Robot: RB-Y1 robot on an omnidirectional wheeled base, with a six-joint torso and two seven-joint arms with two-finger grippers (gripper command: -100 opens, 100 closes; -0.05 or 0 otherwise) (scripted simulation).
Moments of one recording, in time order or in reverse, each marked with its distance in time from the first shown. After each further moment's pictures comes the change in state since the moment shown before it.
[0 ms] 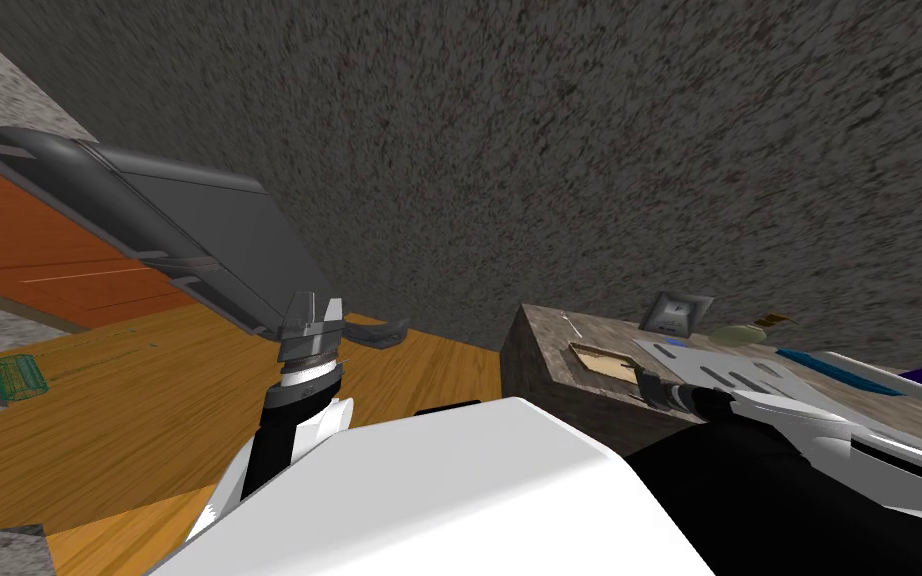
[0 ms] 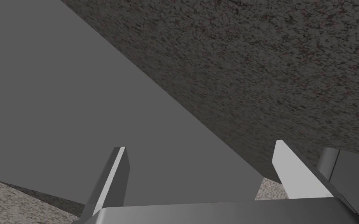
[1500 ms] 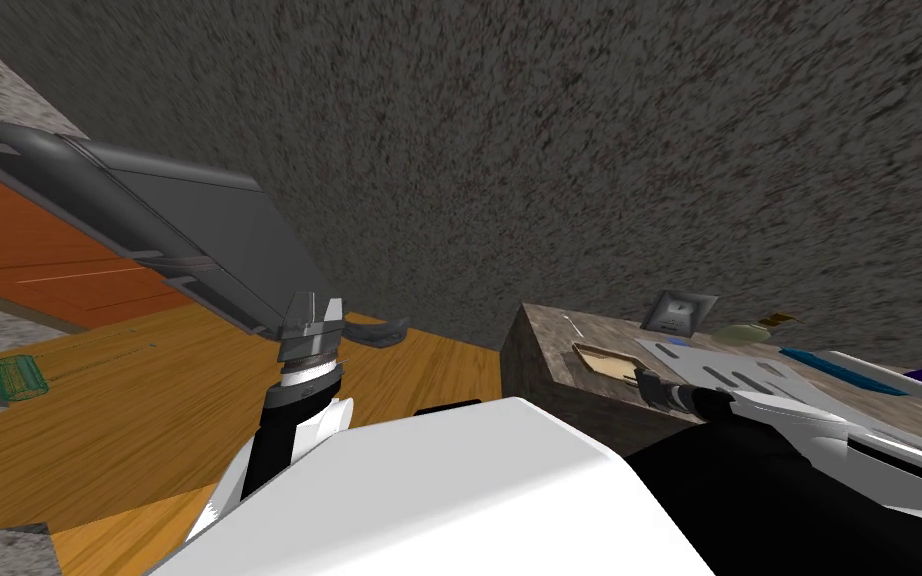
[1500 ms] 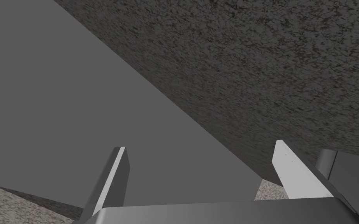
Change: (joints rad) left arm 0.000 0.000 0.000 0.000 0.000 0.000 0.000; right arm -0.006 0.004 0.002 0.008 0.002 -0.004 0.003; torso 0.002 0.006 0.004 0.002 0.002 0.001
